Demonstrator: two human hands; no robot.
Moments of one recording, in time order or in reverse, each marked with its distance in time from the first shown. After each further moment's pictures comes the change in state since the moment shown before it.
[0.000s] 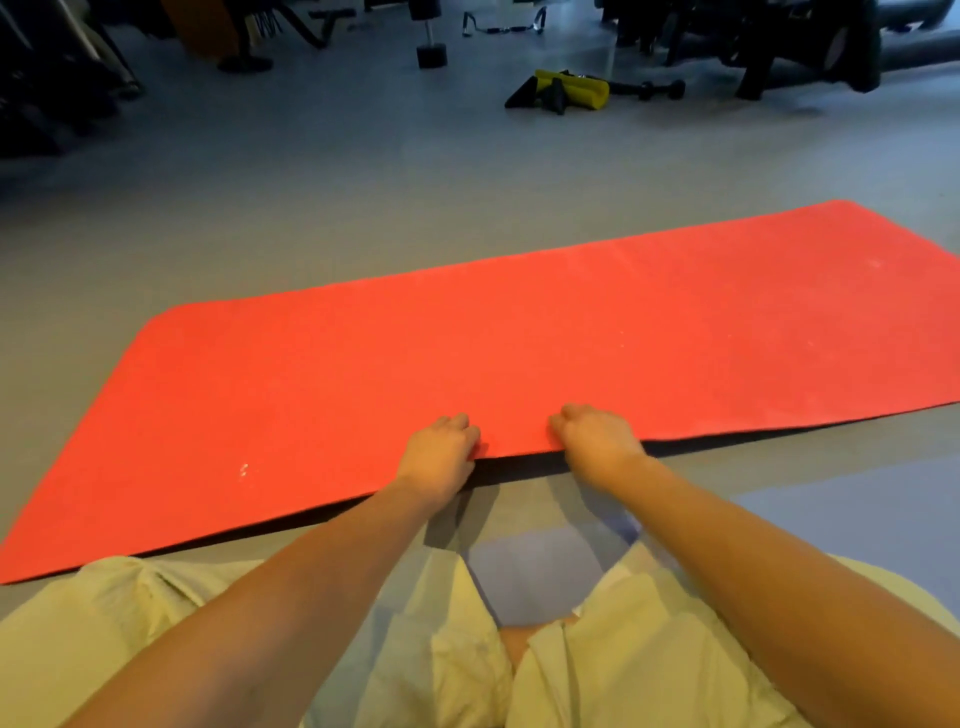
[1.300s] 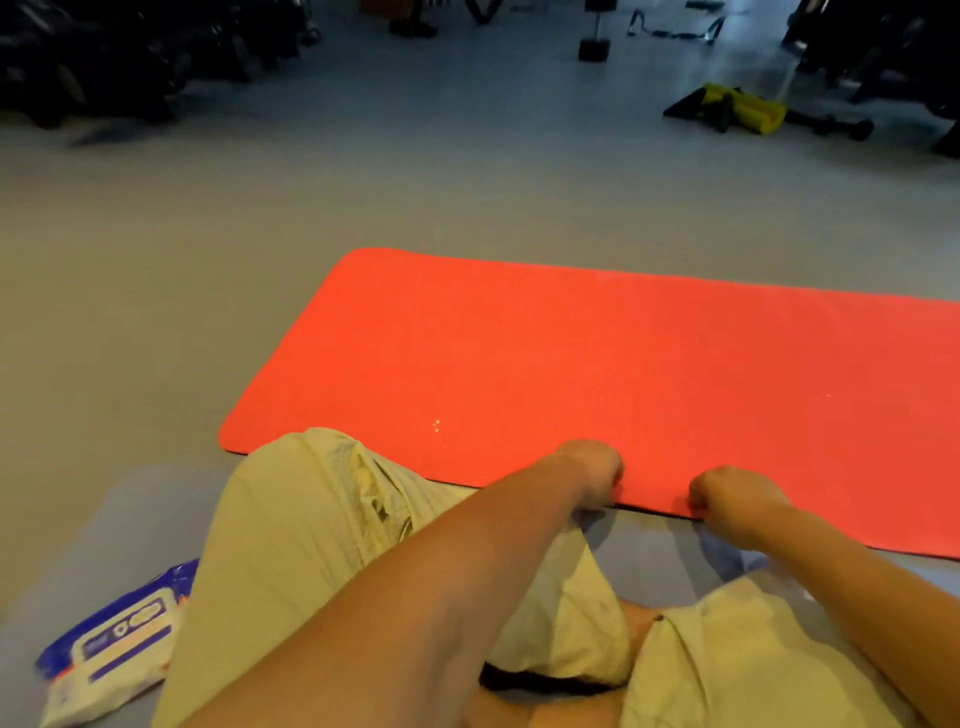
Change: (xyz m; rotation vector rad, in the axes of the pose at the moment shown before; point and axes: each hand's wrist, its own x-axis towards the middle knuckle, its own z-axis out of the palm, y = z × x) left_hand -0.027 0.024 0.001 -0.225 -0.290 0.021; right_hand -0.033 -0.014 0.001 -0.154 -0.363 0.057
